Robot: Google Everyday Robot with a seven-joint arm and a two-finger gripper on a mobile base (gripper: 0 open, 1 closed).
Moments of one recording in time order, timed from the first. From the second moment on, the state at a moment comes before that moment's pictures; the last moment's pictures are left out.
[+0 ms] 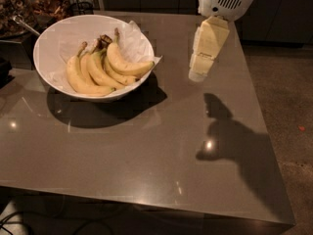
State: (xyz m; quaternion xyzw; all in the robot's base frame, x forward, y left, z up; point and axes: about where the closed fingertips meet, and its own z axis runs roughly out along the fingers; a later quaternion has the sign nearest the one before) arm 0.534 -0.093 1.000 -0.63 0.76 -0.01 0.17
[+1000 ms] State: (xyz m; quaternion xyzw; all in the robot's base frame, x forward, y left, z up) arm 0.569 -0.030 1.020 -0.65 0.74 0.00 0.19
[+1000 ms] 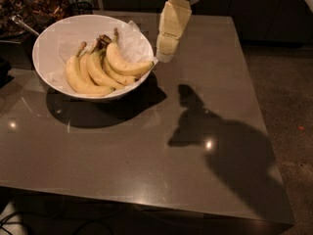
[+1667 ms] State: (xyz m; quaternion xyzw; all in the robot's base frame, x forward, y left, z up) arm 0.590 0.008 1.002 -0.65 0.73 0.04 0.18
